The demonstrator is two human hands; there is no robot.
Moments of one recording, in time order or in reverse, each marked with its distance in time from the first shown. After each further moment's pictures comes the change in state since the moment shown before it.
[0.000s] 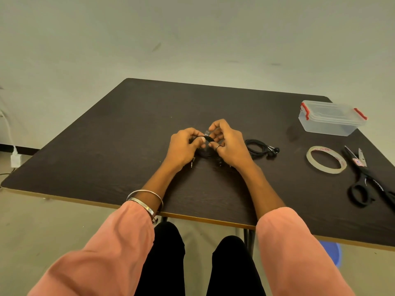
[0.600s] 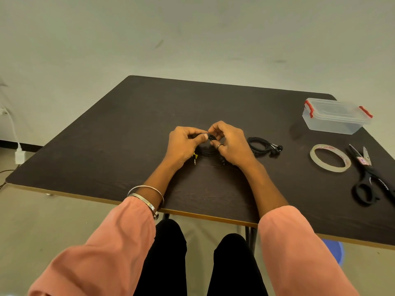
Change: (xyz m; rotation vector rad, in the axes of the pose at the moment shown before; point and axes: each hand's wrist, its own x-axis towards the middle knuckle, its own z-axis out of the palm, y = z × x) left_hand -0.002 0.001 -0.004 -0.166 0.034 -0.018; right_hand 0.001 0.004 0.002 -0.140 -0.025 -0.094
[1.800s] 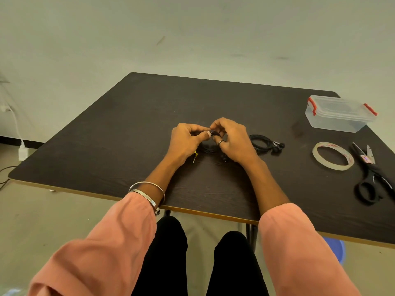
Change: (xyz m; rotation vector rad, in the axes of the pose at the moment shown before) left_hand 0.000 0.002 0.002 0.009 0.003 0.000; right_hand 0.002 0.002 -0.002 -0.057 0.026 -0.014
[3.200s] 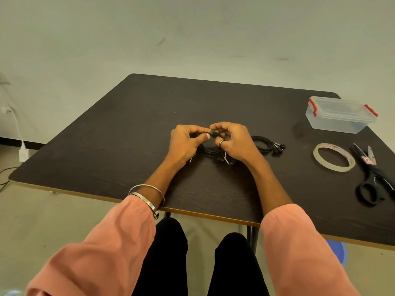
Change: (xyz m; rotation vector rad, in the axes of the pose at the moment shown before) left_hand -0.003 0.001 -0.001 -0.035 0.028 0.029; right_hand 0.000 -0.007 -0.008 0.223 -0.083 0.160
